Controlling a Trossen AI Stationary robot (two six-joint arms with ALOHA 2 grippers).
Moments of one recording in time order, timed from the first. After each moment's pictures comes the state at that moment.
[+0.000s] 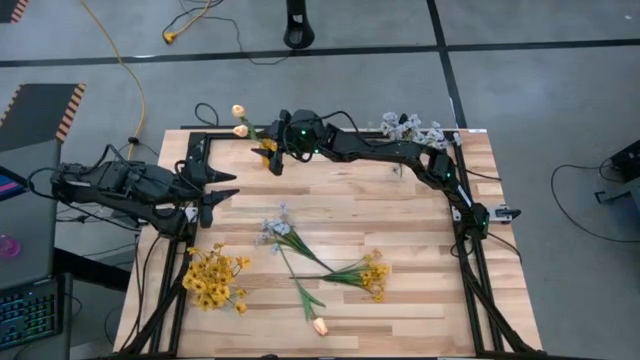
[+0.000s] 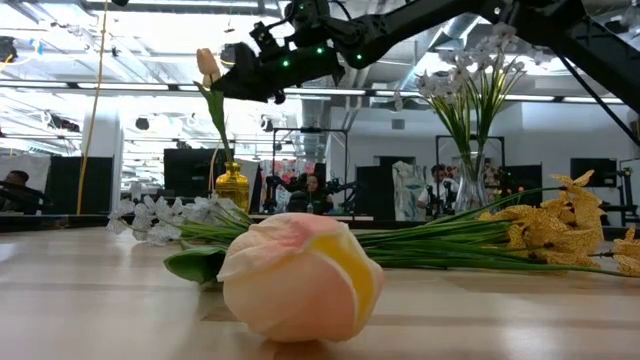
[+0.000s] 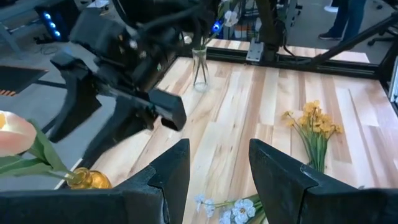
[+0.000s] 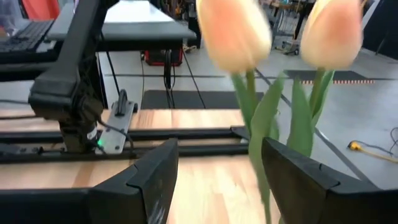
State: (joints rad) left arm -0.22 0.70 1.04 -0.80 -0.50 -0.21; right arm -0.31 2.25 1.98 0.11 -0.15 -0.13
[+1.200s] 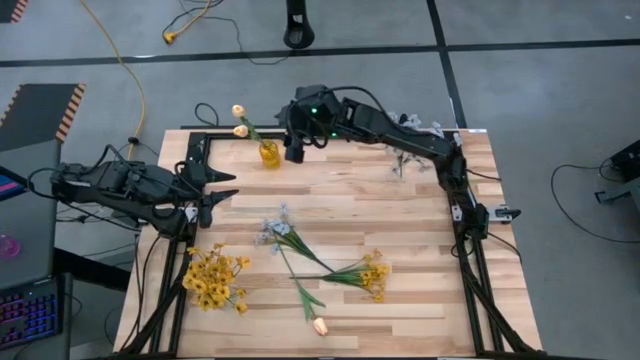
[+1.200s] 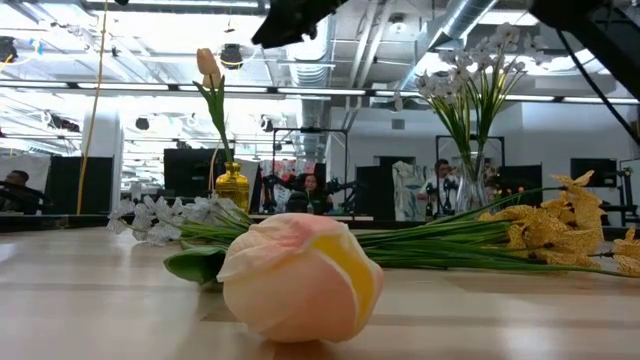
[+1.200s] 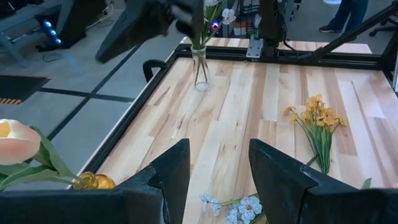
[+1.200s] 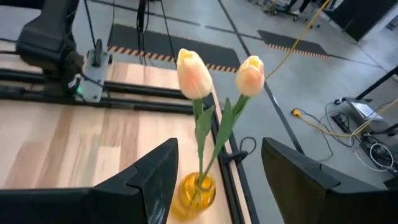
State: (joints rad) left arm -0.22 0.69 1.04 -0.80 -0.50 -0.16; right arm -0.28 2.12 2.34 -0.63 0.06 -0.35
